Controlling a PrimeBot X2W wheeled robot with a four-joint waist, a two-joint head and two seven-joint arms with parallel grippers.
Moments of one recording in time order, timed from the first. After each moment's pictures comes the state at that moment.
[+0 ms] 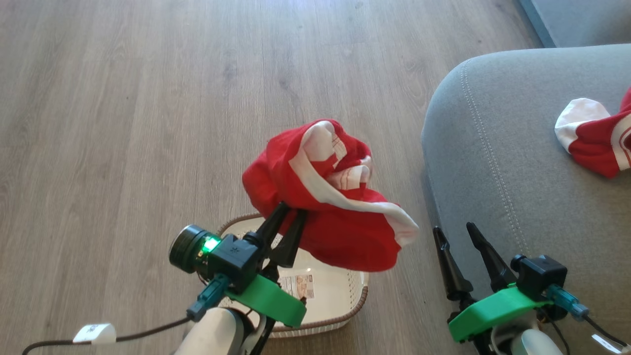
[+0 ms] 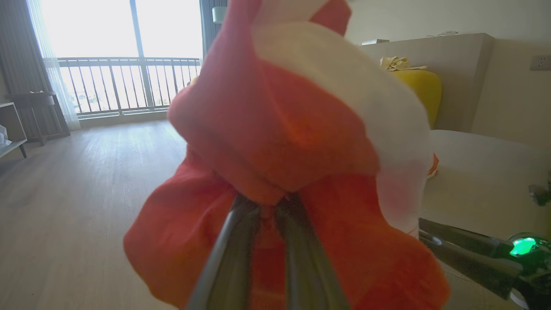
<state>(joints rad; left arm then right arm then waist) -0.14 0.05 -0.46 0.01 -0.16 0.01 -0.25 -0.01 -0.09 0.17 0.25 0.37 0.13 -0.26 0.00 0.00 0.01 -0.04</state>
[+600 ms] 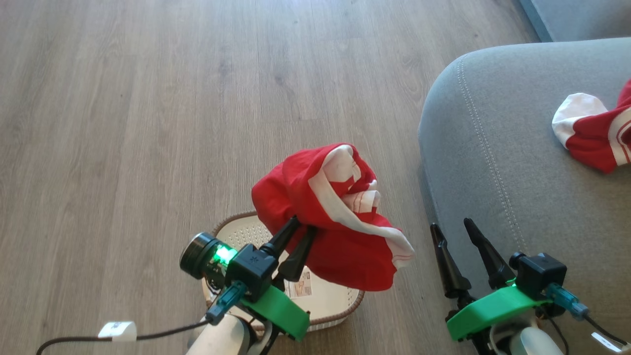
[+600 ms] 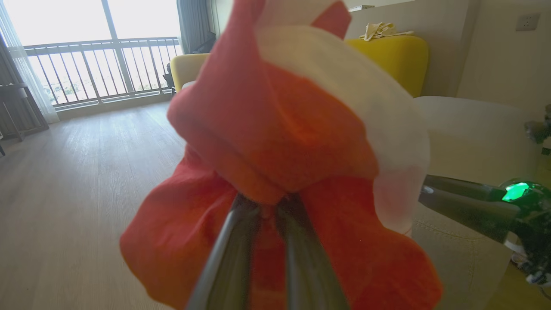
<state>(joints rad) -0.14 0.05 -0.49 0.08 -0.10 -0.04 -0.25 -0.01 -0.09 0.18 0.23 0.37 0.13 -0.26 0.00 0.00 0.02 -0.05</state>
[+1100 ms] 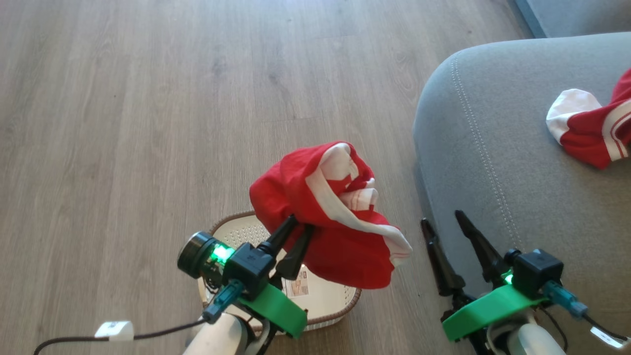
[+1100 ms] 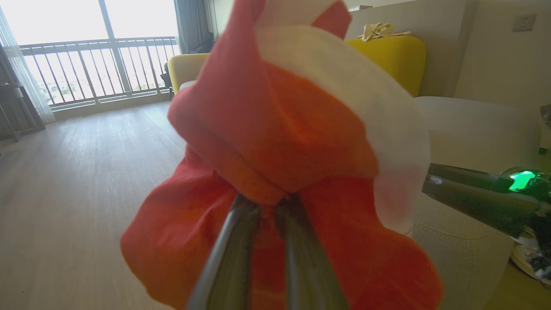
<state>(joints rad) -0.14 0.05 -0.48 0.08 -0.10 -0.03 -0.25 -0.01 -0.12 0.23 0.16 0.37 0.13 -0.26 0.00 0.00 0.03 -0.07</state>
